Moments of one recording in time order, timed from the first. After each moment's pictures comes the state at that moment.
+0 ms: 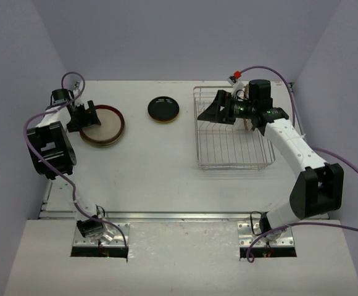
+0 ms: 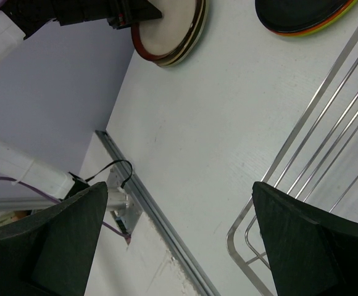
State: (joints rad) left arm 0.38 1.99 1.46 -0.48 0.25 -0.02; right arm 0.21 1.50 1.22 -0.26 -0.79 0.46
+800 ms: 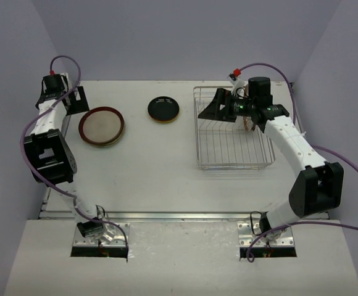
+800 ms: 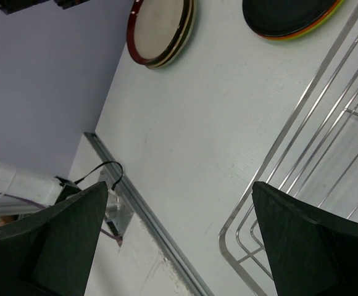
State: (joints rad) left arm 0.36 1.87 1.55 -0.49 -0.01 0.03; right arm 0.21 1.52 1.26 -0.32 -0.76 0.43
